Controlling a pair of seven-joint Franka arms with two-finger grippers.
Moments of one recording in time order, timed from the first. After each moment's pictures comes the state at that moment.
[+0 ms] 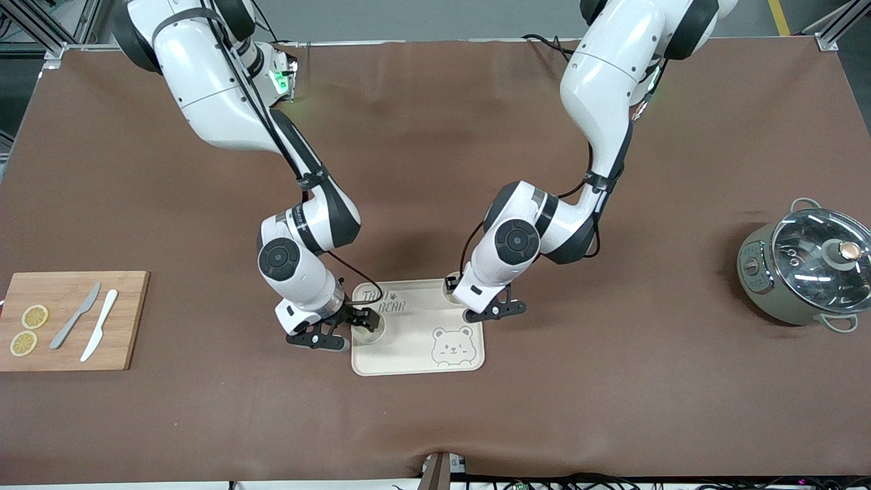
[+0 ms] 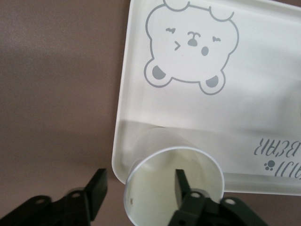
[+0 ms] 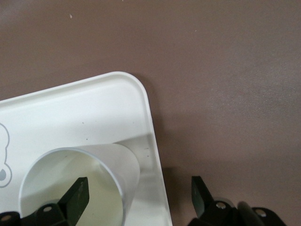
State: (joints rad) left arm -0.63 0.85 0.04 -1.31 -0.24 2.21 -0.67; right arm 0.41 0.82 0.03 -1.46 0.09 2.49 0.50
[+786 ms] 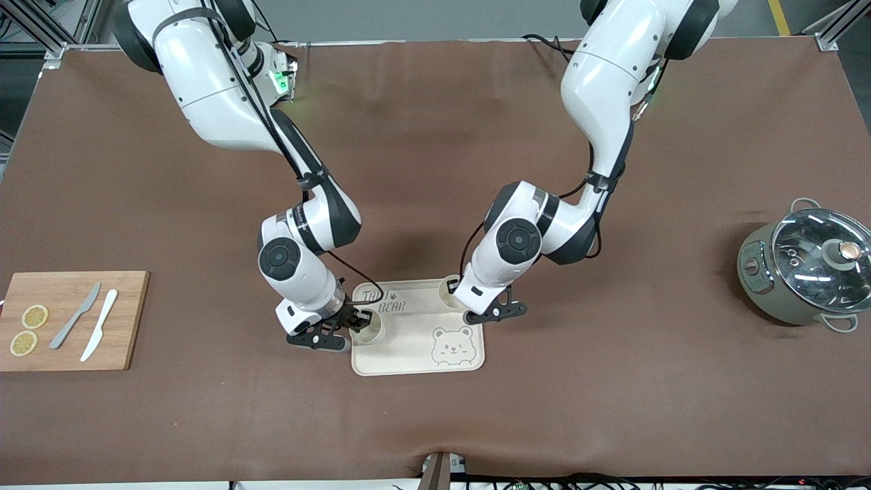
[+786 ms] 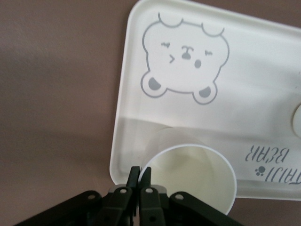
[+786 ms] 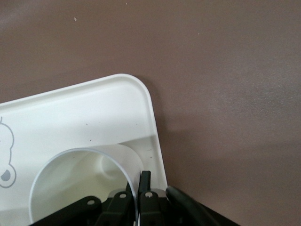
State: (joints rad) left arm -0.62 0.85 0.05 -1.29 -0.24 2.22 -0.67; right arm 0.41 0.82 0.03 -1.46 0.09 2.49 0.50
